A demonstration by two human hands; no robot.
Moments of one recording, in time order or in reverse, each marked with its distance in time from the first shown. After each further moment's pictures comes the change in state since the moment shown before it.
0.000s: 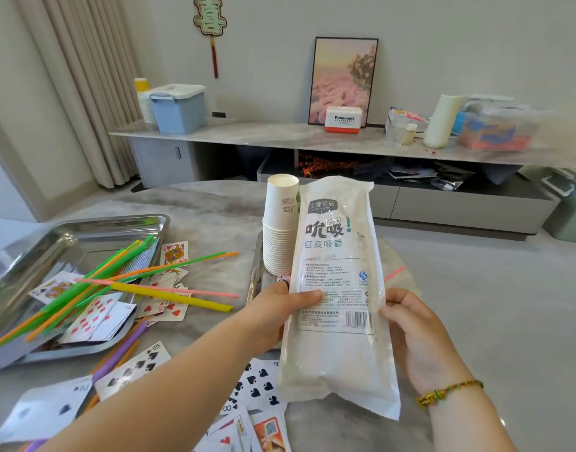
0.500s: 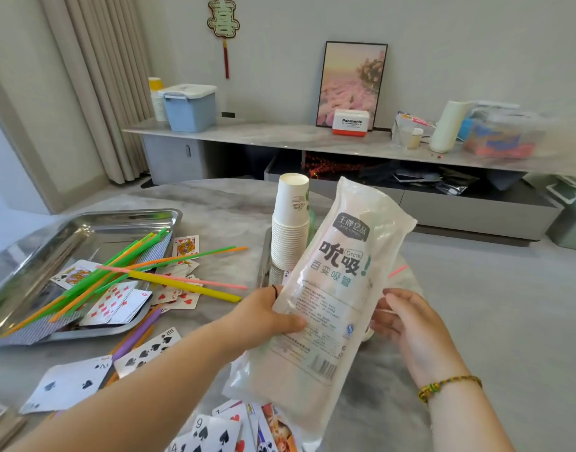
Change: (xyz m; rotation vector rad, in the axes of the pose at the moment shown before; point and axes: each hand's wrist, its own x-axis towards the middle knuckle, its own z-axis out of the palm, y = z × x) left_hand -0.048 0.003 -0.012 0.491 0.138 0.083; right_hand -0.007 0.004 0.004 -0.057 0.072 -0.061
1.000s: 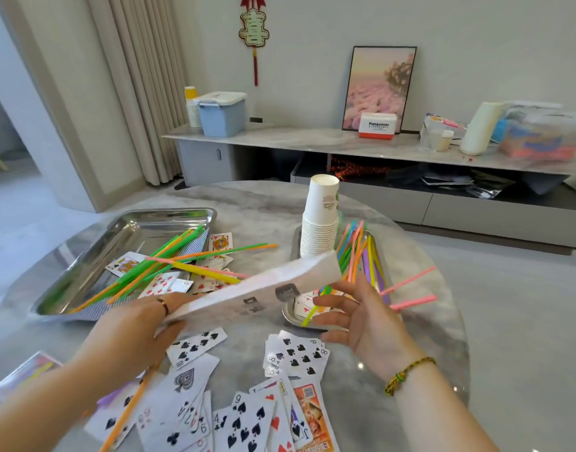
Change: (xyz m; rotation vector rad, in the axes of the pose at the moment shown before) left_hand -0.126 -0.009 -0.094 1.307 0.563 0.065; right_hand -0.021 0.011 0.070 0.246 -0.401 0.291
